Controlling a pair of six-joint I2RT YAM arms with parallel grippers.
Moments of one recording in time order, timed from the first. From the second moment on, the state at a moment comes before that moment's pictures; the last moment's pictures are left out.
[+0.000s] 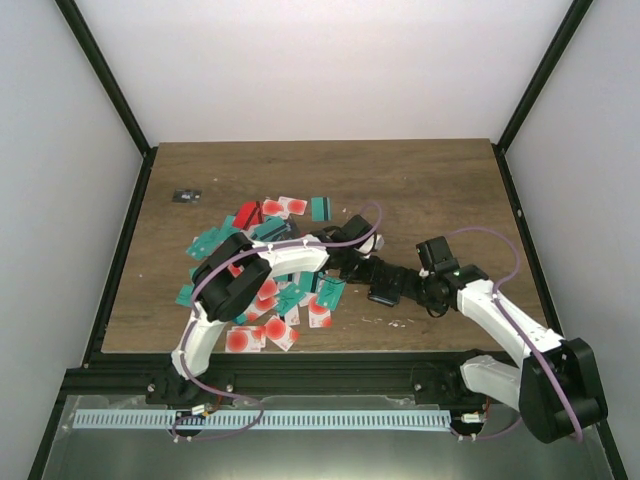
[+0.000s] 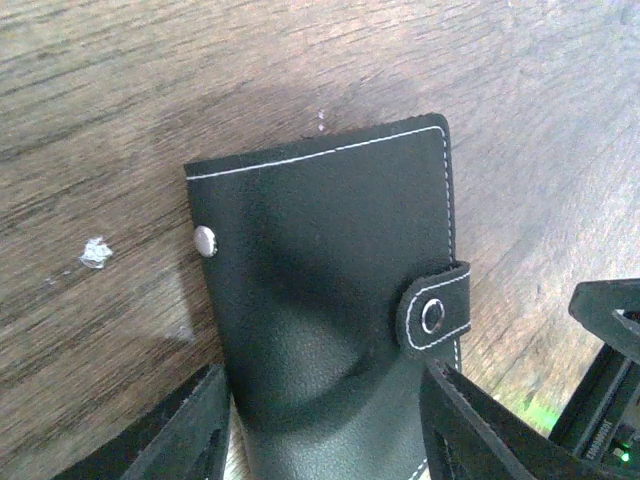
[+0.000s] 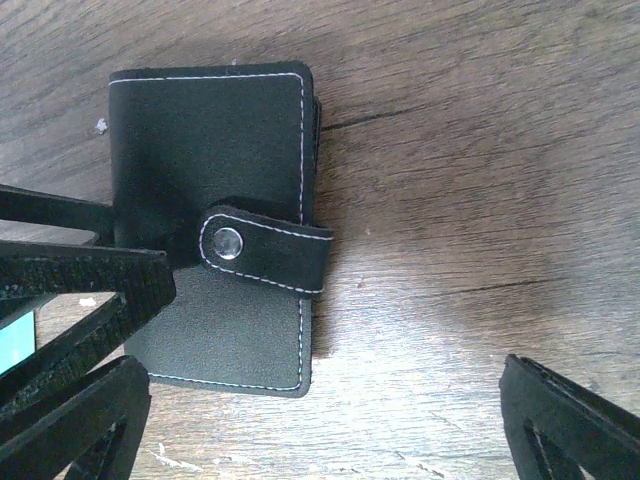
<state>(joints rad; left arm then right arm) -0.90 2.14 1.46 -0.30 0.43 -0.65 0.33 1.10 0.58 -0.63 -0.11 0.64</state>
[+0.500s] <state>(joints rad) -0.90 2.15 1.48 -0.38 0.37 -0.63 0.33 1.08 0.58 -0.63 -0.11 0.62</state>
